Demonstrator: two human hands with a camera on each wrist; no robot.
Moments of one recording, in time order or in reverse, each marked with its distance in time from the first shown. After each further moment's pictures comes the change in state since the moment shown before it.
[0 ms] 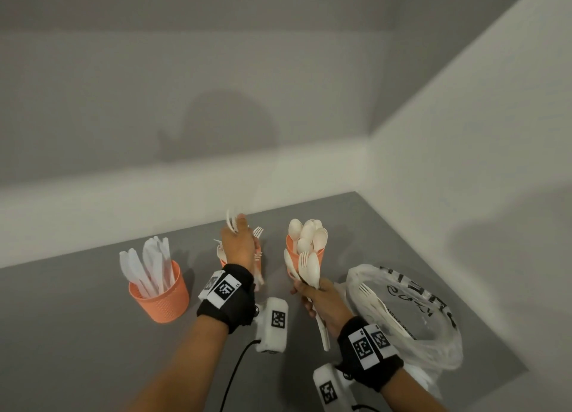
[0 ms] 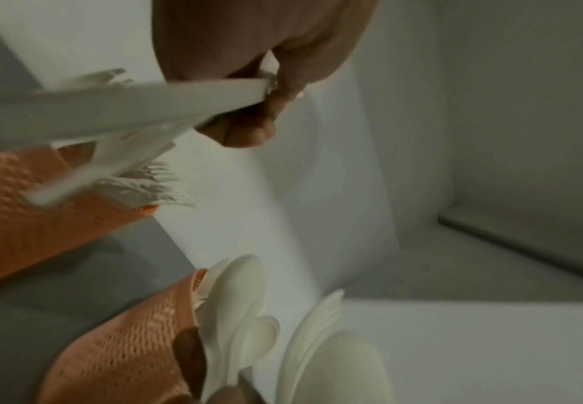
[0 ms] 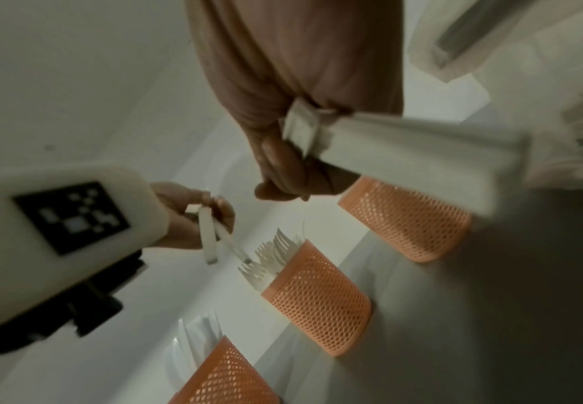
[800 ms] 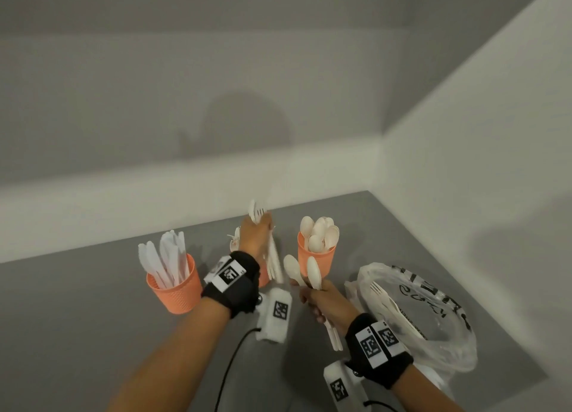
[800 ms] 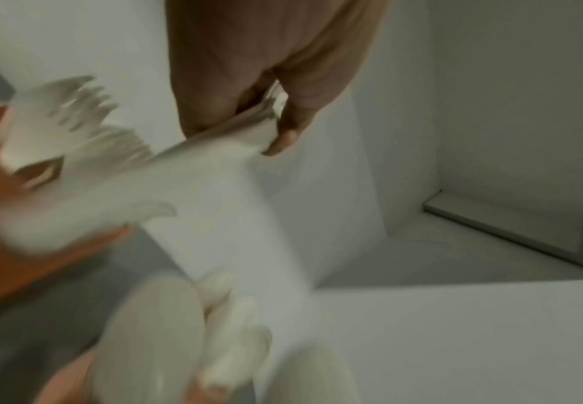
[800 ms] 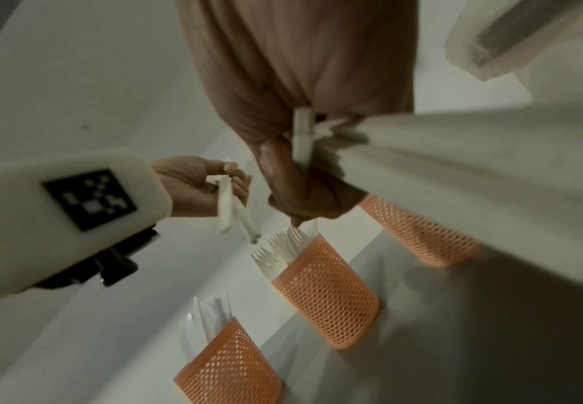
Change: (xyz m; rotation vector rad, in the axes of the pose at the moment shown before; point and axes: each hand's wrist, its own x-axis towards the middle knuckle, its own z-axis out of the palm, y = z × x) left_hand -0.005 0.020 -0.005 0.112 -0.236 0.014; right_hand -0.007 -0.005 0.007 -0.164 -0.156 0.092
